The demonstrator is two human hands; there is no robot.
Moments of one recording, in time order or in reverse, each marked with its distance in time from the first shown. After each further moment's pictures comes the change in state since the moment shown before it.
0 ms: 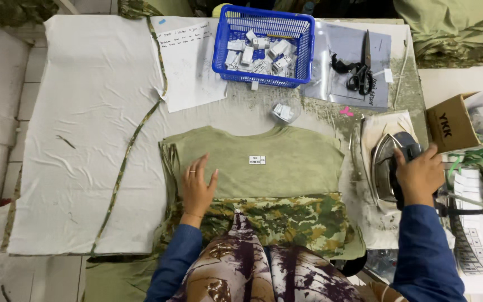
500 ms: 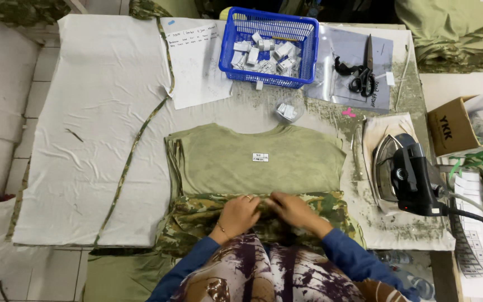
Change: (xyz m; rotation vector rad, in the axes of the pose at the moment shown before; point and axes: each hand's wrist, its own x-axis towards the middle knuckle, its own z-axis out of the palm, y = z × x) left_hand -0.074 0.047 0.060 0.111 -0.481 0.393; right_hand -0.165 -0.201 -0.104 0.818 -0.965 -0.788
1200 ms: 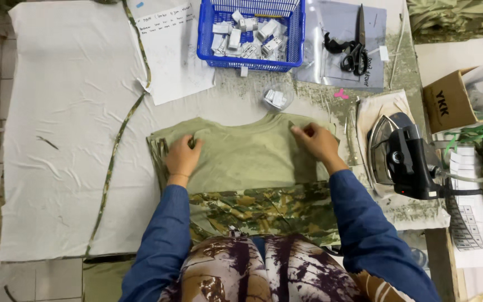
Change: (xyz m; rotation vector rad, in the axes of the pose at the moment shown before) left_hand 0.073 -0.125 -0.097 -0.175 0.009 -0.788; right_hand 0.056 0.046 -0.120 0.073 0.435 0.499
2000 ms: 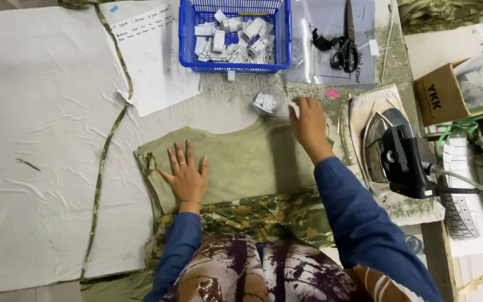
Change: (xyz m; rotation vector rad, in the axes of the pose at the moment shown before) left_hand -0.018 0.000 0.065 0.409 0.308 0.150; right_hand 0.082 0.015 0.029 -0.325 0.622 -0.500
